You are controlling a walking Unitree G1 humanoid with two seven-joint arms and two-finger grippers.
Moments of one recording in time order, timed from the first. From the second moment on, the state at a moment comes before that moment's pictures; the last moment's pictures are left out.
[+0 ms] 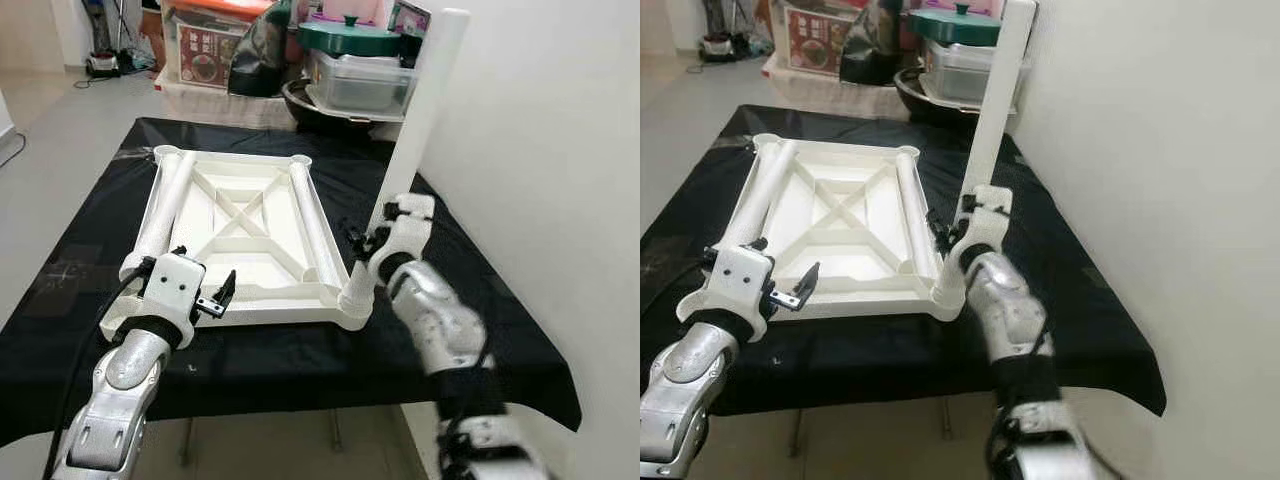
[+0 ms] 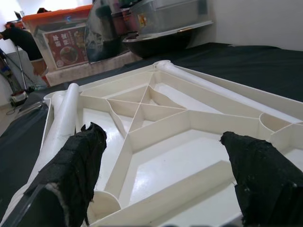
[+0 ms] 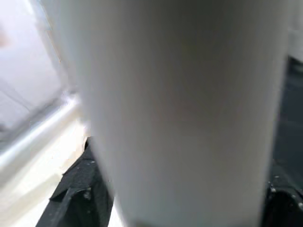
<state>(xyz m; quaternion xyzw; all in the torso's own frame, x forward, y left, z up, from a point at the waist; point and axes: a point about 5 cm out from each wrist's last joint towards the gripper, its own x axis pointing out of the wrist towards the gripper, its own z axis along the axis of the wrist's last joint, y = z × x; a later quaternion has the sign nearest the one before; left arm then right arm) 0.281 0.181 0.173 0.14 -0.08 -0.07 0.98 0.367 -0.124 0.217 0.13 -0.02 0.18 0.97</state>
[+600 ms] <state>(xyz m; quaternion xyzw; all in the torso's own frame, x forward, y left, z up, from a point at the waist) 0.282 0.180 0.161 0.14 -0.06 -0.09 0.99 0.390 -0.148 0.221 0.03 0.02 0.34 0.94</state>
